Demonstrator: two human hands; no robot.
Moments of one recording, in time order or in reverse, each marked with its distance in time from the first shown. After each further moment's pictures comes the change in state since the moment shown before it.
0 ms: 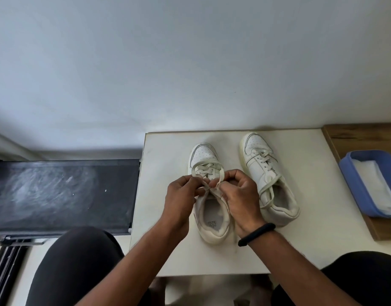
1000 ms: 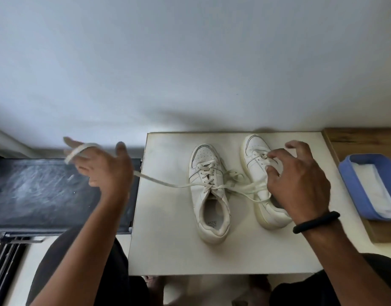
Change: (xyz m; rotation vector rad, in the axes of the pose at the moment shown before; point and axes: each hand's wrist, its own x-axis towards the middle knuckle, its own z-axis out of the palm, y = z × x) left_hand 0.047 0.060 -0.098 0.406 0.882 0.266; right_hand 0.013 -0.057 -0.080 -1.244 0.314 -0.505
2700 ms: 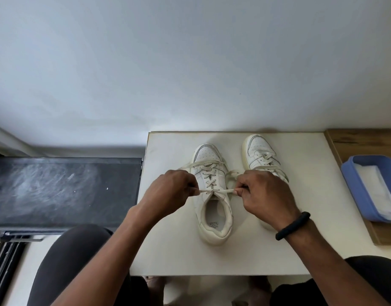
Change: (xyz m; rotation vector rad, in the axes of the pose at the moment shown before) left_hand -0.058 -0.008 0.025 0.616 -0.964 0.743; right_hand -0.010 -0.021 0.035 0.062 -0.362 -0.272
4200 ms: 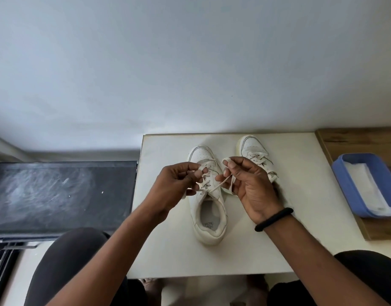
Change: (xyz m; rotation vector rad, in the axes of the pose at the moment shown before) left_hand 0.000 0.019 0.009 -1.105 0.067 -0.108; right_hand 0.012 -0.017 0.012 1.654 0.023 0.349
